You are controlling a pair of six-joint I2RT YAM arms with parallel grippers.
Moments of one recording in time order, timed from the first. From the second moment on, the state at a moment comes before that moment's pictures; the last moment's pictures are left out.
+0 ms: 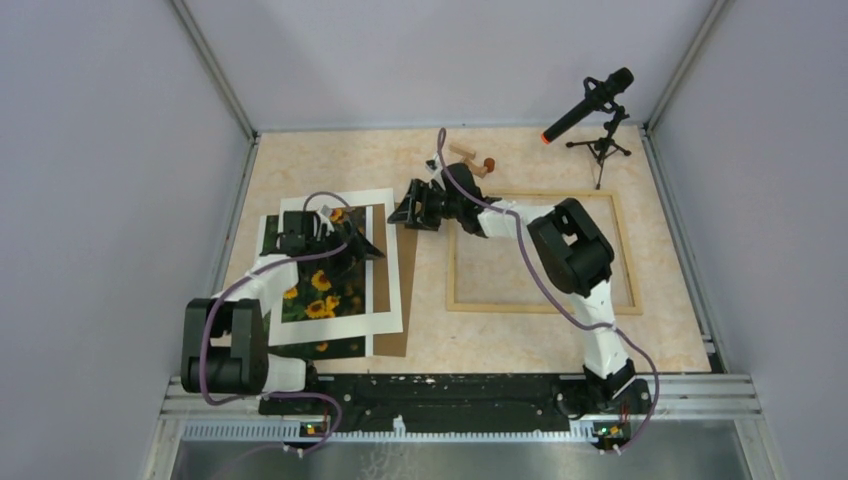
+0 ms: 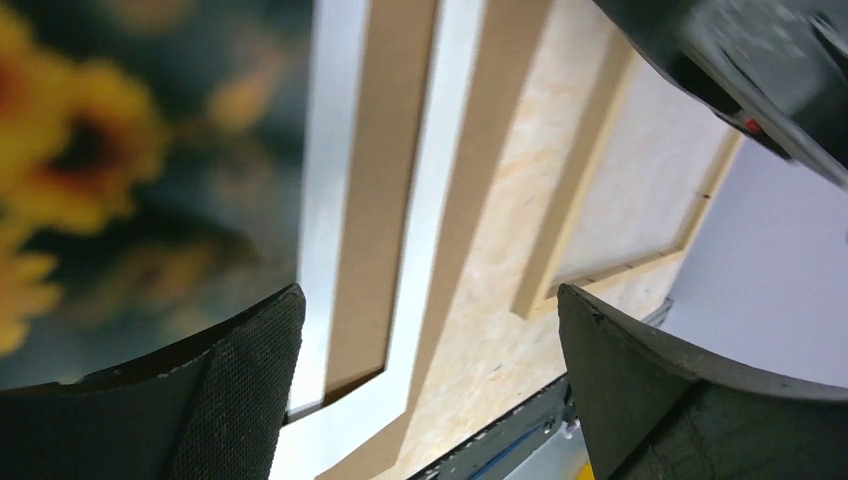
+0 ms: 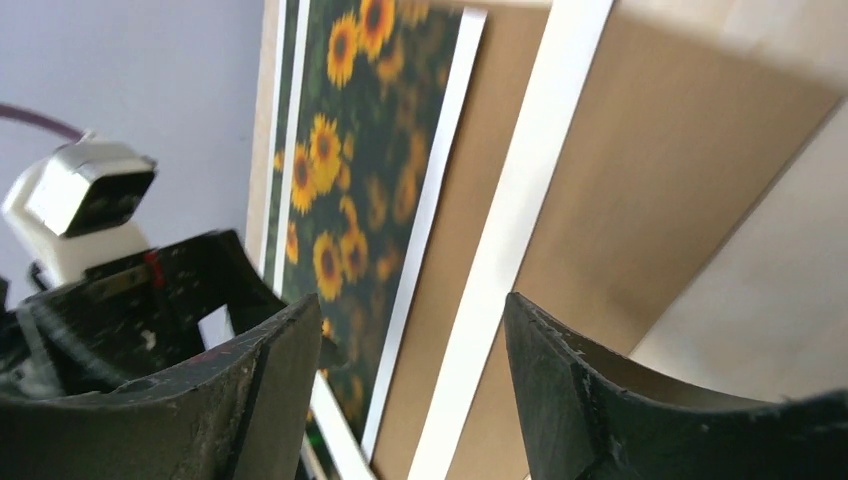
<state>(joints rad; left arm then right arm) -0.03 1.35 0.63 -0.24 0.55 -0.65 0.66 2.17 1.40 0.27 -0.51 0.85</state>
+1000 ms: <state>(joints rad) -0.09 1.19 0.76 -0.32 0.46 -0.58 0.78 1.83 0.99 0.26 -0.48 0.41</state>
